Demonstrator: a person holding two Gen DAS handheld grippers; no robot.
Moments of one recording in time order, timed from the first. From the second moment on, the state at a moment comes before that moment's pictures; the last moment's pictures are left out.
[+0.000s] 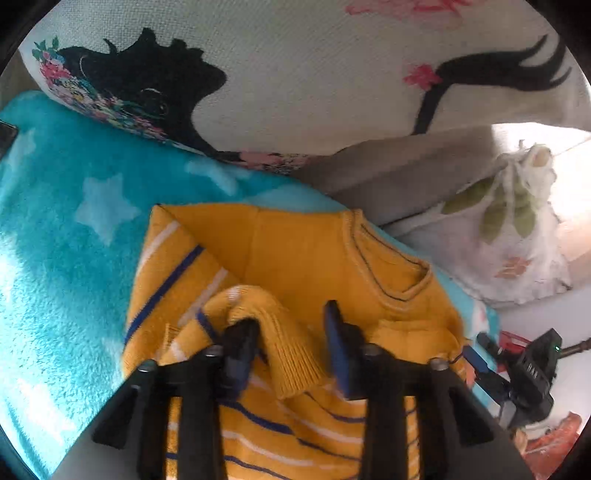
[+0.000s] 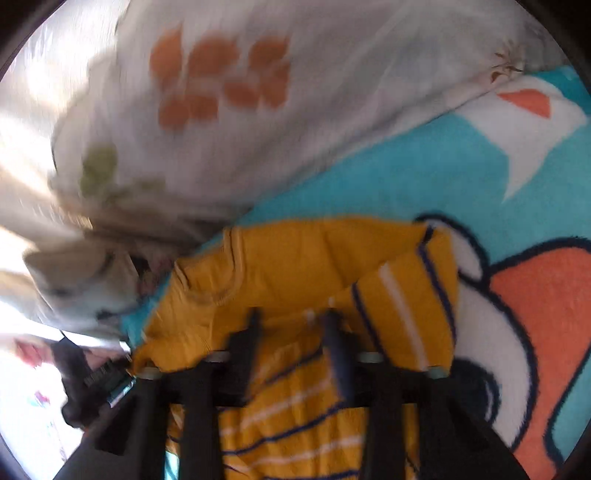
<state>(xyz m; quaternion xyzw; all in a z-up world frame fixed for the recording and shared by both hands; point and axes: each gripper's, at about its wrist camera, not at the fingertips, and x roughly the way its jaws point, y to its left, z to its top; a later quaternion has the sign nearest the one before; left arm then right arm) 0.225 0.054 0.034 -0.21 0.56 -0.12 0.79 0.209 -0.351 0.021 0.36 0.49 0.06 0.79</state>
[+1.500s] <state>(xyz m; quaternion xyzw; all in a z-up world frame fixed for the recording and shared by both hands) 0.125 0.162 0.075 -0.21 0.53 -0.06 0.82 0.105 -0.381 0.056 0.23 0.49 0.01 0.84</state>
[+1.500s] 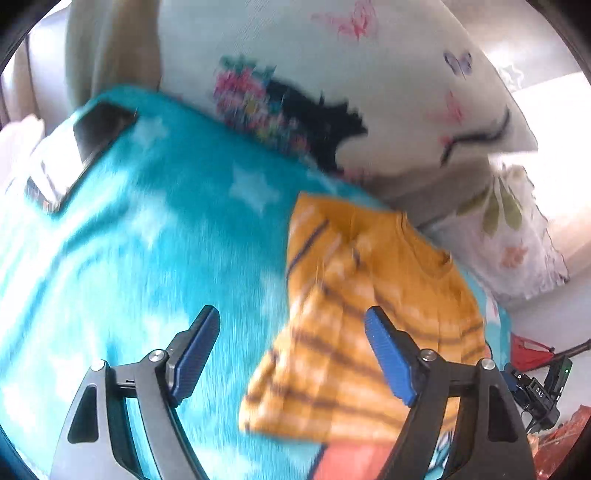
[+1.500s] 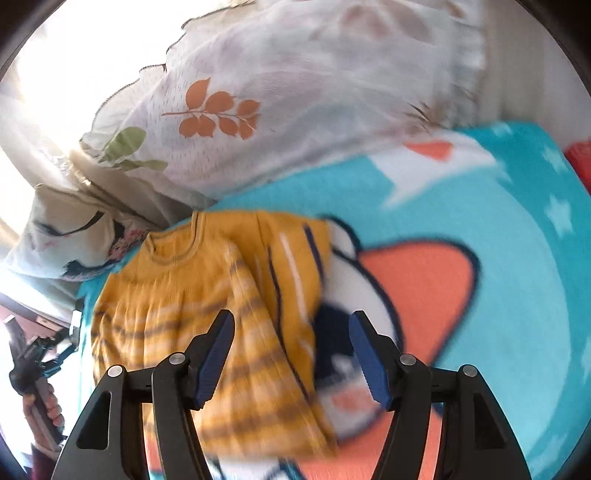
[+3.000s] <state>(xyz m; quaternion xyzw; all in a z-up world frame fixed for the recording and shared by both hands) 0.114 0.125 0.005 -0.28 0.57 -0.08 0.77 0.070 -0.343 -0.006 0.30 0.50 0.02 0.81</state>
